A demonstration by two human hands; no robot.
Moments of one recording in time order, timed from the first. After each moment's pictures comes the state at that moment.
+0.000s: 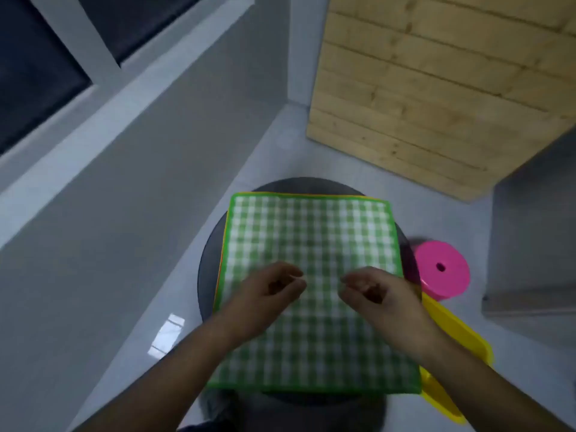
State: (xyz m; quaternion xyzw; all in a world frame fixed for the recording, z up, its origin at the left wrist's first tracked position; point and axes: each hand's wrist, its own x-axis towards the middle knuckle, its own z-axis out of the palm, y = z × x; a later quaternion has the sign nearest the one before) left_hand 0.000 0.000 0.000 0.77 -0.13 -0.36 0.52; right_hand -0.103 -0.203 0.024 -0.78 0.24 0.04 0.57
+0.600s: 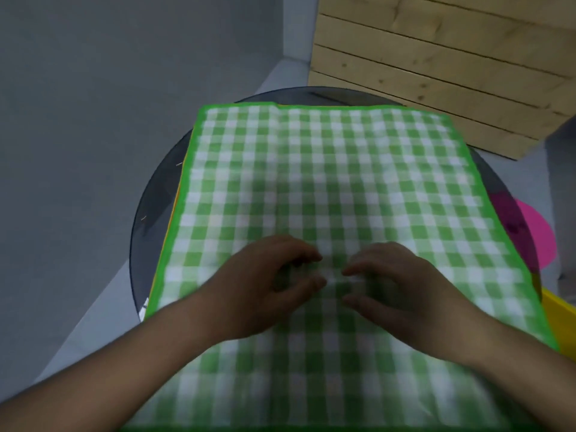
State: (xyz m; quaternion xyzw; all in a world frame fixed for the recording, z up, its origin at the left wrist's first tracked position) left_hand -0.006 0.012 -0.237 0.82 -0.42 -0.17 0.35; right_hand -0.126 -0.202 -0.230 -0.94 0.00 0.03 0.33
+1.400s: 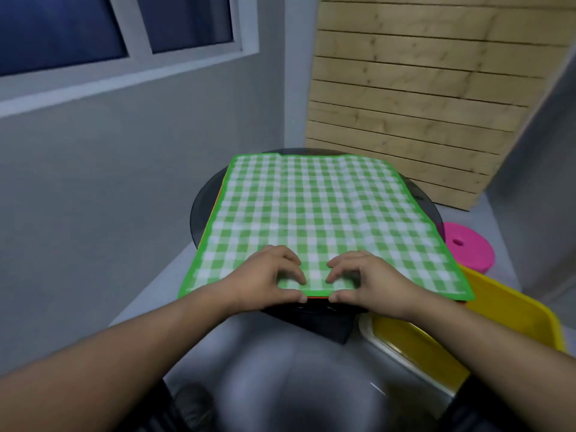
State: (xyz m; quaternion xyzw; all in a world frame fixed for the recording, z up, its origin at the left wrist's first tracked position) left_hand -0.128 0.073 -0.251 0.84 -0.46 -0.12 0.27; right_hand -0.241 -0.150 -0.246 -0.95 -0.02 0.00 0.31
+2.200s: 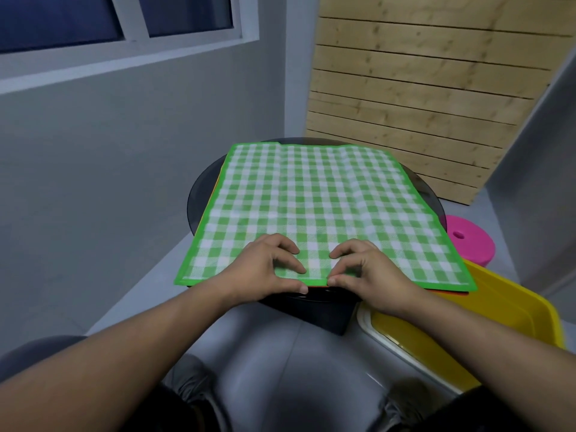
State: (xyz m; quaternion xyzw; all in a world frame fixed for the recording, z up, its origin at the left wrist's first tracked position) left_hand -0.135 0.072 -0.262 0.83 -0.41 -0.12 0.35; right_hand -0.247 -0.146 -0.264 -0.94 0.00 -0.05 0.35
